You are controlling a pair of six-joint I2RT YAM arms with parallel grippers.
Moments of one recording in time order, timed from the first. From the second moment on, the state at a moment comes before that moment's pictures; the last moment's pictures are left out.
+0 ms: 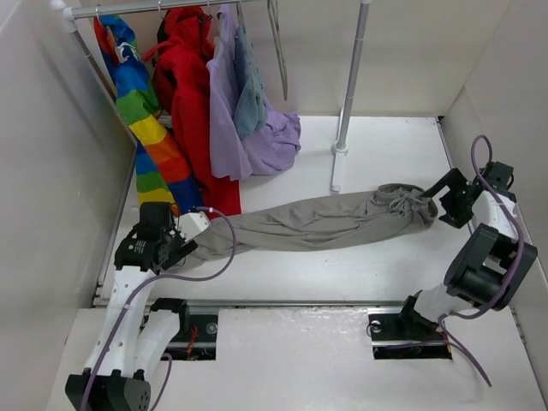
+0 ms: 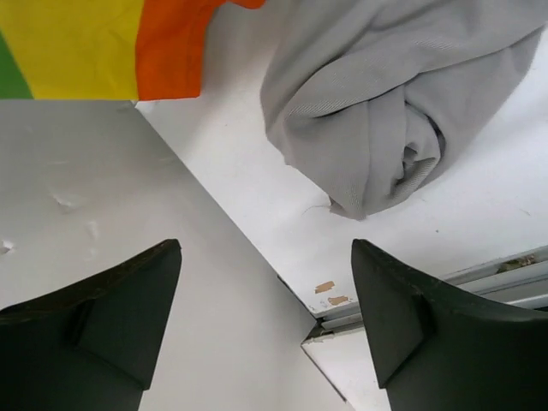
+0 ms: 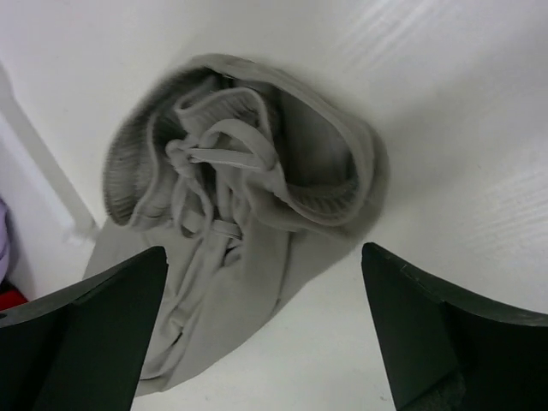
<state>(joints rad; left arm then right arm) -0.07 0.74 0.73 -0.93 -0.18 0.94 -0.56 1.50 1.05 -0.55 -0.39 0.39</state>
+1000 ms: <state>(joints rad) -0.31 1.04 0.70 -0.62 -0.07 0.66 -0.56 1.56 1.03 -0.49 -0.22 0.49</state>
